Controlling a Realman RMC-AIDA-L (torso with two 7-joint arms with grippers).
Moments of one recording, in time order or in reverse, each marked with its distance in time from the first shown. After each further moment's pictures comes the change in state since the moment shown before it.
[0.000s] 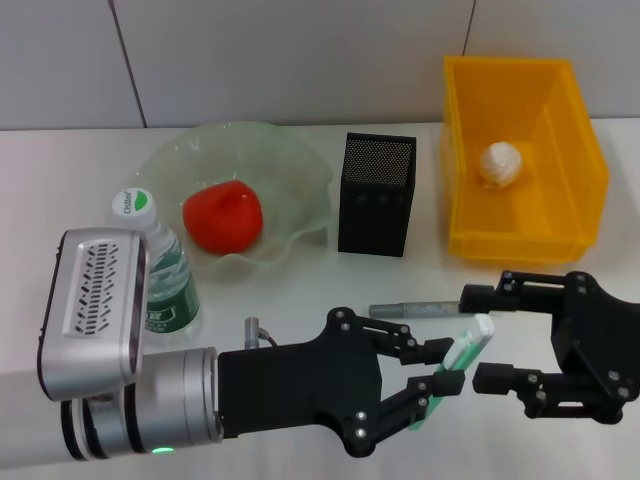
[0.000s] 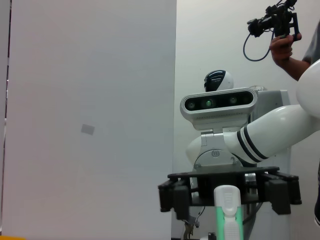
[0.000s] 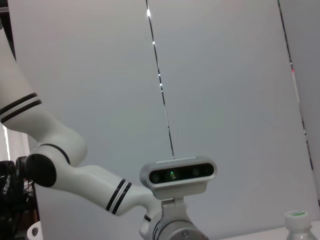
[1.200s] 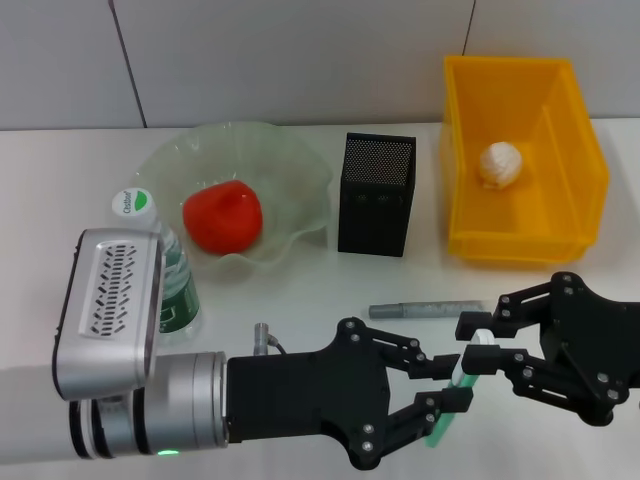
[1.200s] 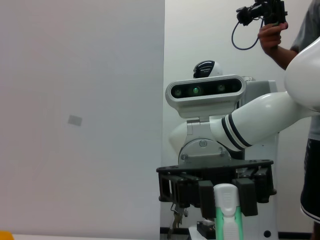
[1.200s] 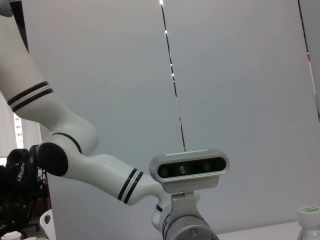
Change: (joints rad) left arm -0.014 -0.002 -0.007 0.007 0.055 -0.001 -0.022; right arm 0.022 0.002 -0.029 0.008 0.000 0.002 0.001
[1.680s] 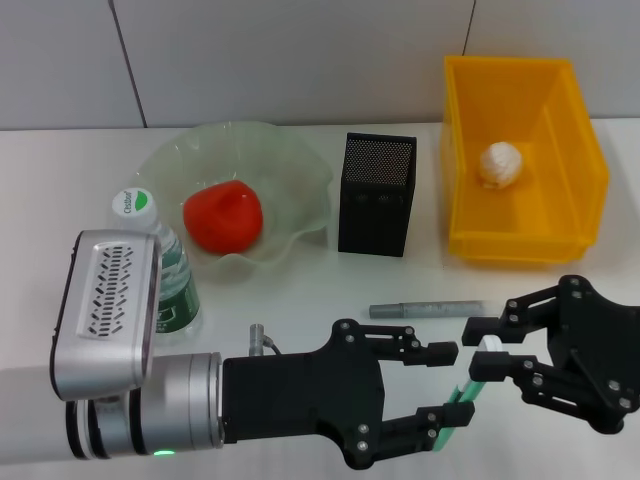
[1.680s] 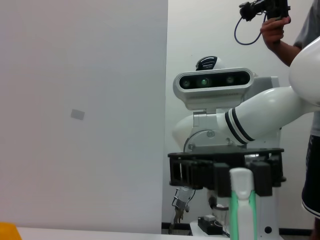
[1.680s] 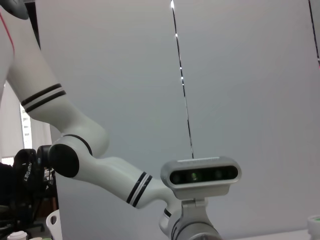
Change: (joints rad) left arm 0.002 0.002 -0.012 -0.004 0.011 -0.001 -0.003; right arm -0.009 0.000 -0.009 0.014 0.008 -0.025 -0.015
